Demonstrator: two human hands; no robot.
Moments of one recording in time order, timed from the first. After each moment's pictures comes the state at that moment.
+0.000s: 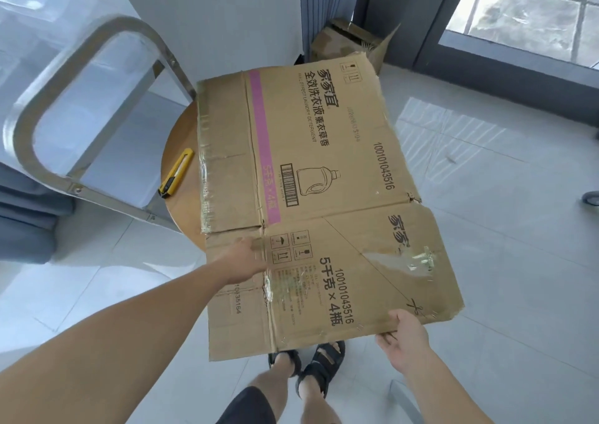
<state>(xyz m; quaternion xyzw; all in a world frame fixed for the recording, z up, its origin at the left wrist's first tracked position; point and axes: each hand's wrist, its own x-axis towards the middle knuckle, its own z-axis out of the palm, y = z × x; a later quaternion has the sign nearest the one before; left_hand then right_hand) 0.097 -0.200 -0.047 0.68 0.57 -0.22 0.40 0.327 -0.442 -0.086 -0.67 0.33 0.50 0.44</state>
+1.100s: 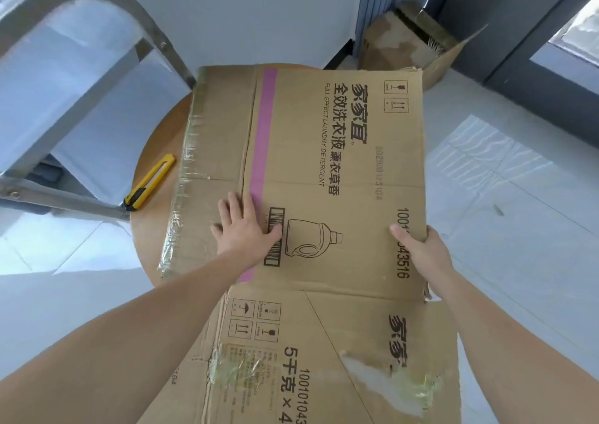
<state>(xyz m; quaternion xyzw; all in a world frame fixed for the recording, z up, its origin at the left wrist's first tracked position) 0.220 -0.084 -0.113 0.63 0.73 -0.12 0.24 0.534 -0.171 -0.141 -0.81 -0.21 0.49 0.23</state>
